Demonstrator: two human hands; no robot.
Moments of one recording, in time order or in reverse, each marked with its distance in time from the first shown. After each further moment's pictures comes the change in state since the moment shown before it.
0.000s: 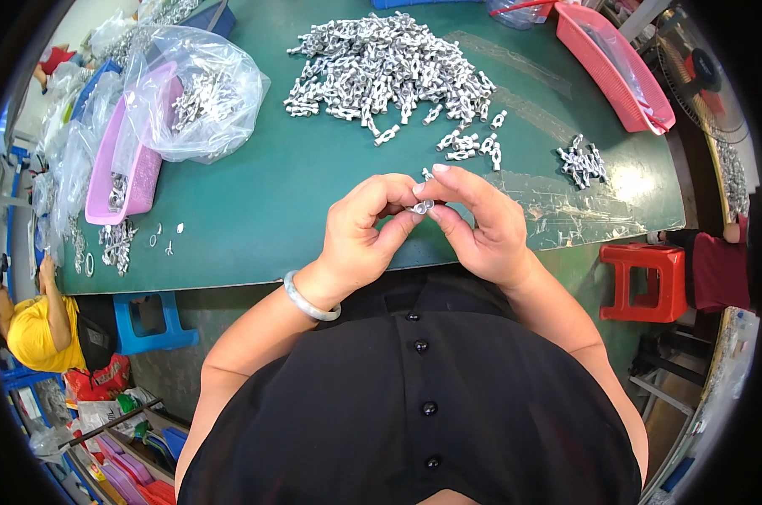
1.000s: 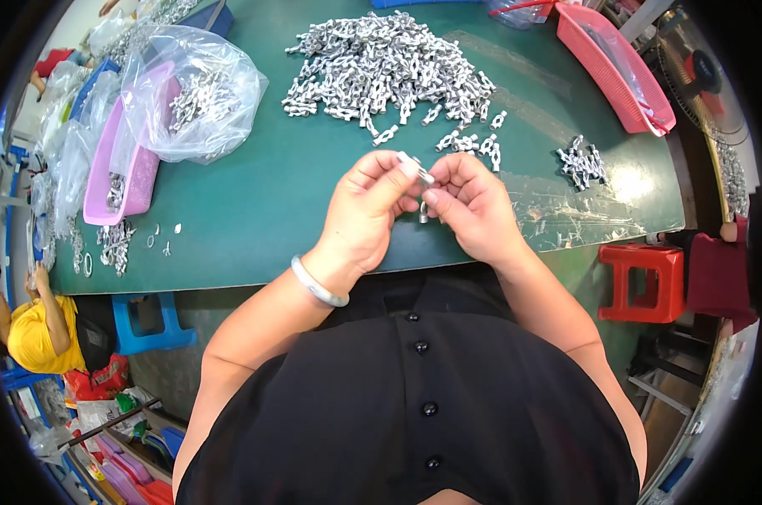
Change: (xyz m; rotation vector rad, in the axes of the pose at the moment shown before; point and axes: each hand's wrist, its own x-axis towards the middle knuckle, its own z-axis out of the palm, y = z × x) left_hand 0.022 -0.004 0.005 -0.728 0.181 -0.500; right_hand -0.009 0.019 0.006 0.520 -0.021 0.623
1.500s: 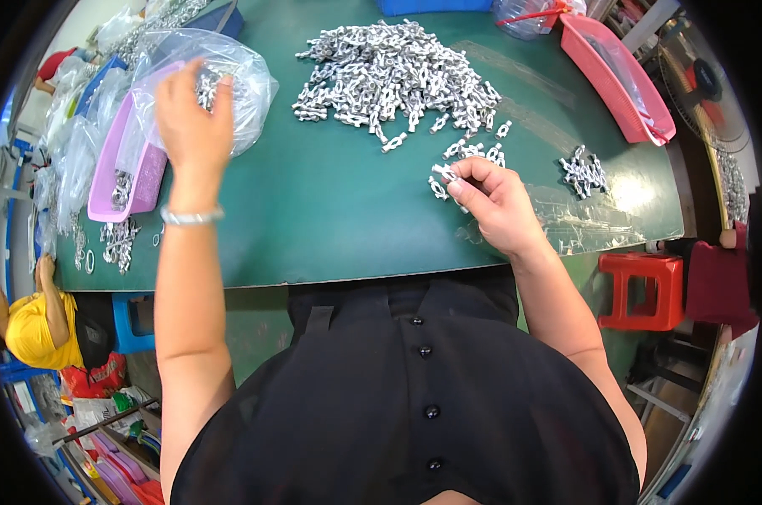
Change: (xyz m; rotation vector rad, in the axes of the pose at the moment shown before) left_hand 0.039 0.155 -0.092 1.658 0.588 1.122; right_hand 0.015 -0.011 -0.018 -0.193 0.018 0.148
